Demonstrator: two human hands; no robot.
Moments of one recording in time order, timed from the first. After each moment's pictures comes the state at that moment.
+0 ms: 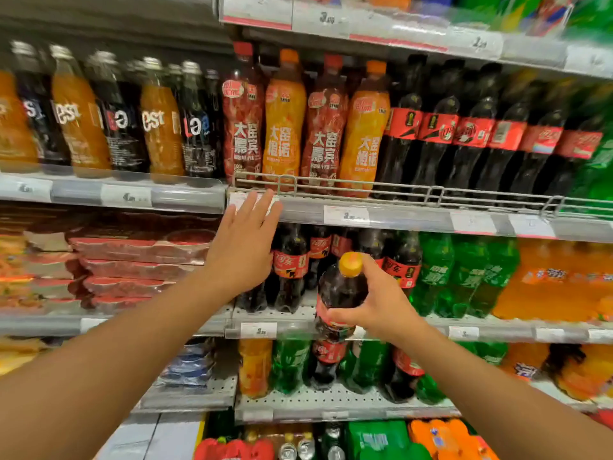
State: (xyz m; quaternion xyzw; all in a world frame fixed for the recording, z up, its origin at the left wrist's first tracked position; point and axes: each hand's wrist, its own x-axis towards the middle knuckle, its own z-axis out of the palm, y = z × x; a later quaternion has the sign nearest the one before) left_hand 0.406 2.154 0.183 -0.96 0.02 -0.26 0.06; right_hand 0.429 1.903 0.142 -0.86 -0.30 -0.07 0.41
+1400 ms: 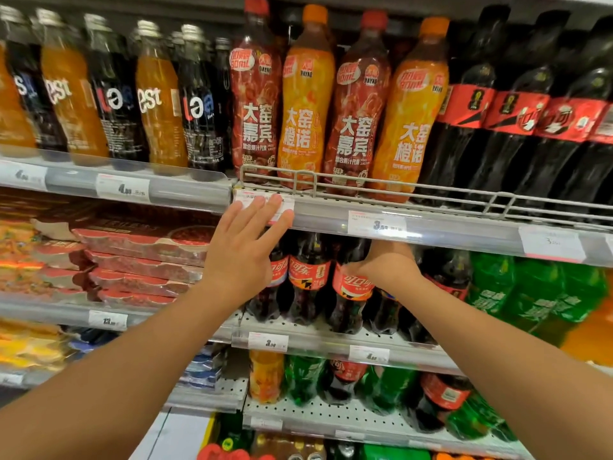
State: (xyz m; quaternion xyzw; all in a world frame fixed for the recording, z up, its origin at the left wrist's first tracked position) left_hand 0.442 2.172 0.147 -0.90 0.05 -0.44 0.06; right_hand 0.582 1.958 0.151 -0.98 -0.16 -0.05 0.11
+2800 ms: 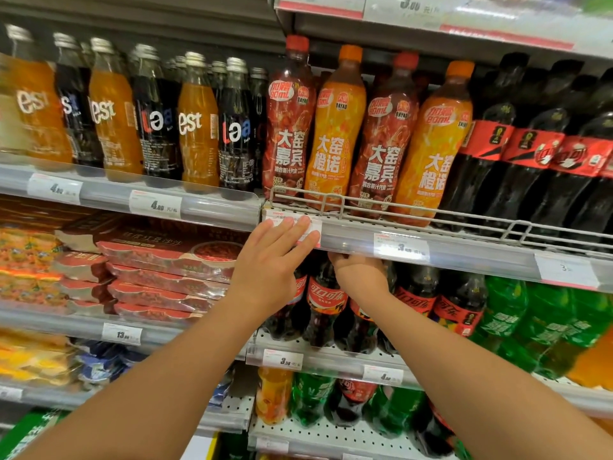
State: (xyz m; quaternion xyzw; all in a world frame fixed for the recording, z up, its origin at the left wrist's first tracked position) left_hand 0.439 2.180 0.153 -0.88 0.10 -0.46 0.00; right_hand 0.555 2.037 0.153 -0.94 -0.10 -0.09 0.30
